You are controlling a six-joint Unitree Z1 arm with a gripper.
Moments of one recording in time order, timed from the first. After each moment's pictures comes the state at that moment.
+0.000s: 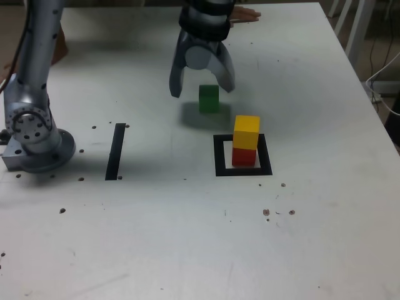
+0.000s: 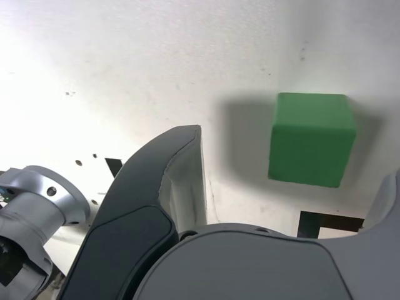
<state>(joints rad) 0.37 2.04 -1.47 1.31 0.08 0.41</state>
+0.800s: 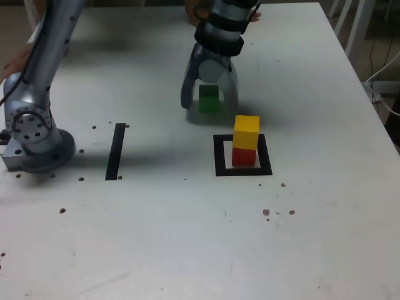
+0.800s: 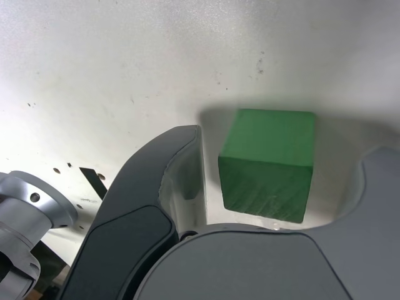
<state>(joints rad) 0.37 2.17 -1.56 1.32 0.05 0.44</state>
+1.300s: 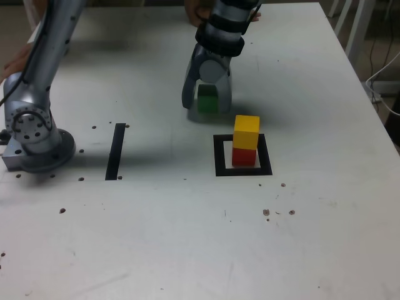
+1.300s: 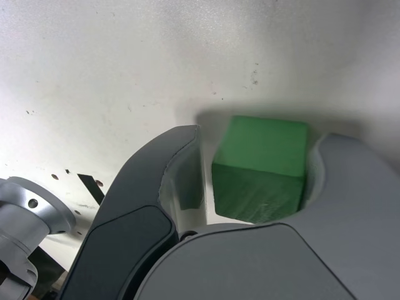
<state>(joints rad) 0.37 2.17 -1.55 1.31 0.06 0.45</state>
